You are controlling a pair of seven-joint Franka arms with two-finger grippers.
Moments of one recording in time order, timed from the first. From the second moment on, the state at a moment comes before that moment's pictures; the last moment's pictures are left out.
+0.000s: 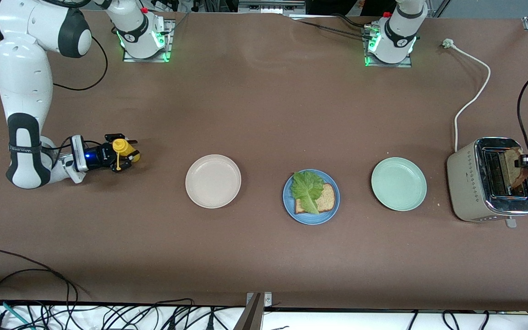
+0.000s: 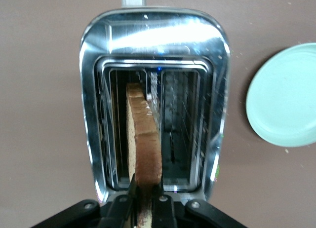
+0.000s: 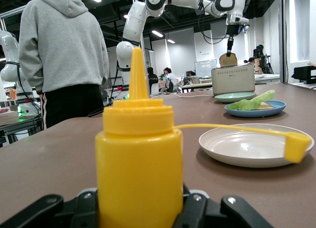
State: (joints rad) left arm 0.39 0.44 -0.07 -1.47 0.12 1.69 0.30; right arm 0.00 1.01 -0.42 -1.60 1.20 1.06 -2.65
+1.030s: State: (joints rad) left arm 0.38 0.32 -0.16 -1.30 0.12 1.37 0.30; right arm -0.11 1.01 -0.43 -1.56 1.13 1.06 -2.57
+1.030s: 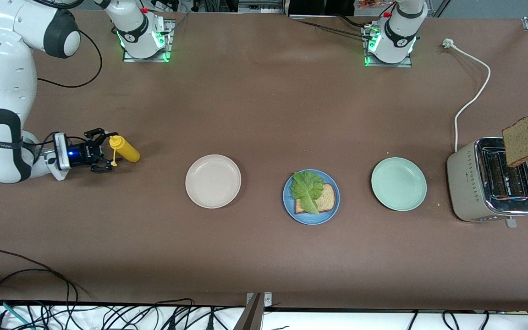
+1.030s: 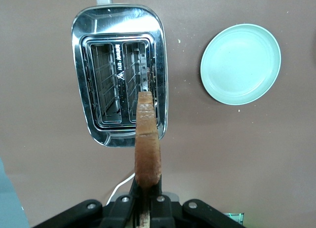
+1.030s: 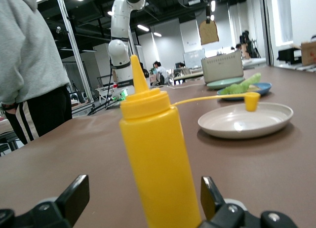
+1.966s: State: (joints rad) left arm 0.24 0.20 -0.16 -1.53 -0.17 1.59 0.15; right arm -0.10 0.85 -0.56 -1.36 1.03 1.03 -1.86
